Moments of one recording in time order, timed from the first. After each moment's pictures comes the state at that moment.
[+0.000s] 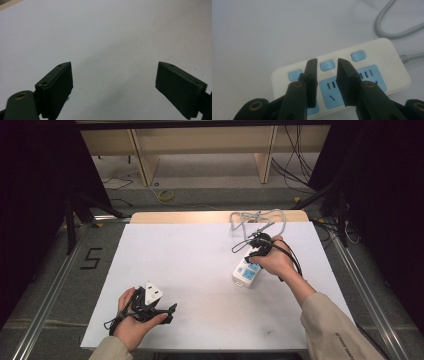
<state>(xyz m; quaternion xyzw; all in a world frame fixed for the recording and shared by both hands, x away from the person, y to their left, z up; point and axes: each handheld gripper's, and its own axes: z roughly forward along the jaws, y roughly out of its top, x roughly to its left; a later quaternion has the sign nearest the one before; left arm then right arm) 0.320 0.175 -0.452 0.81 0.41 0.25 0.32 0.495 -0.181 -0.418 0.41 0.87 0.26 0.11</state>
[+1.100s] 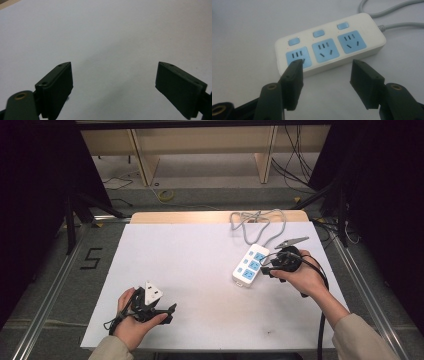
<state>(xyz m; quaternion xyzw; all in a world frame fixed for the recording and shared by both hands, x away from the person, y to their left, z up) 0.319 0.175 -0.453 0.81 0.41 0.25 0.32 0.441 -0.249 -0.419 0.42 0.84 0.33 0.12</state>
